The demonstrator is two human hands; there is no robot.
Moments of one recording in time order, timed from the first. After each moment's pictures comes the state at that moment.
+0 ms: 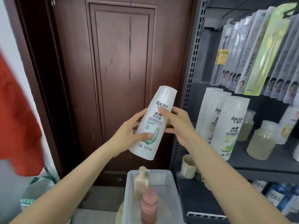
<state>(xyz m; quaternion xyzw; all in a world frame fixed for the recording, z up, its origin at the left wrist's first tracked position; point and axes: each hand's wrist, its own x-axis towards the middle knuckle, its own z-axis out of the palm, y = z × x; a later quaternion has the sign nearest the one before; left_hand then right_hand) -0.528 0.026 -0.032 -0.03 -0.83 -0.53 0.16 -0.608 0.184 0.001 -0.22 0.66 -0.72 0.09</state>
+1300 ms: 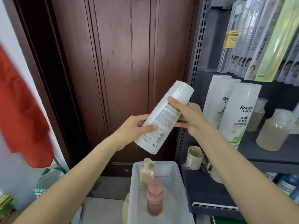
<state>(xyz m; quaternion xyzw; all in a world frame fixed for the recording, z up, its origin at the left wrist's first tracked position) -0.528 0.034 -0.034 -0.02 -0.82 -0.56 0.08 -0.622 0.199 -0.003 -0.16 0.67 -0.72 0.12</state>
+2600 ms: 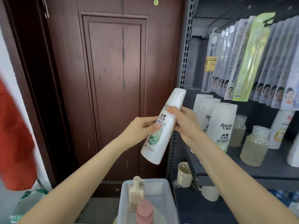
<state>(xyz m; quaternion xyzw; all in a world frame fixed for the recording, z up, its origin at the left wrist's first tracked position) -0.570 0.066 0.002 -0.08 -0.84 -0.52 0.15 -0.631 0.218 0.026 -0.18 0.63 -0.75 0.04</state>
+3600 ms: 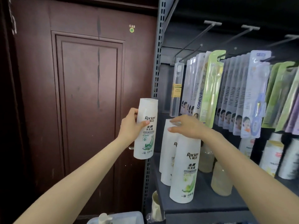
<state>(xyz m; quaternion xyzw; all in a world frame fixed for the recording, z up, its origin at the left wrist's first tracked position) -0.689 0.120 0.054 -0.01 -0.80 -0.49 0.33 -0.724 0.317 0.100 -0.27 0.95 -0.15 -0.07</state>
